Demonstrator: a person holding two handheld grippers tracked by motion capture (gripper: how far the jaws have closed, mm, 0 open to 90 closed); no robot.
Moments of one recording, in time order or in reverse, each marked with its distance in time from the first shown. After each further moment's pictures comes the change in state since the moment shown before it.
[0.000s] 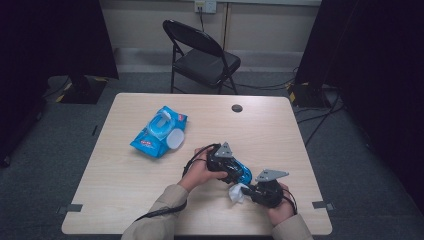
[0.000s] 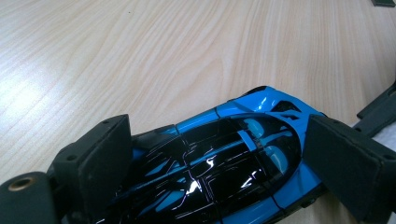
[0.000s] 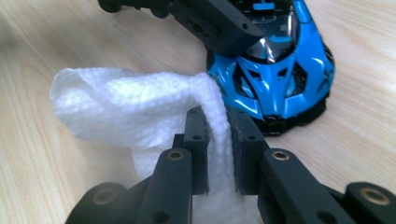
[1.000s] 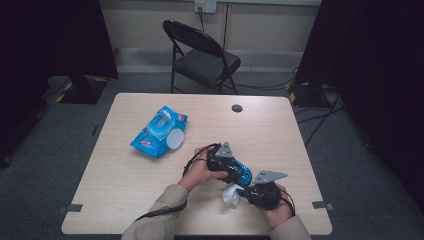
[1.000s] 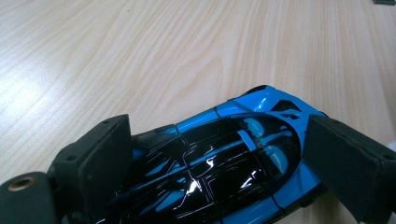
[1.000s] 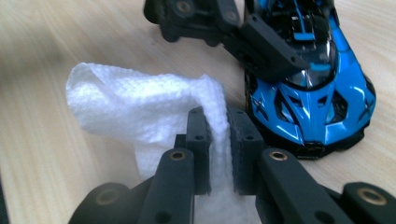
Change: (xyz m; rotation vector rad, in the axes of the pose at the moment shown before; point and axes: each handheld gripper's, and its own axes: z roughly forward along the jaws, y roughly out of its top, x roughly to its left) left arm 0.000 0.001 0.001 0.003 0.000 -0.001; right arm 0.015 0.008 -0.004 -0.035 0.060 -0.022
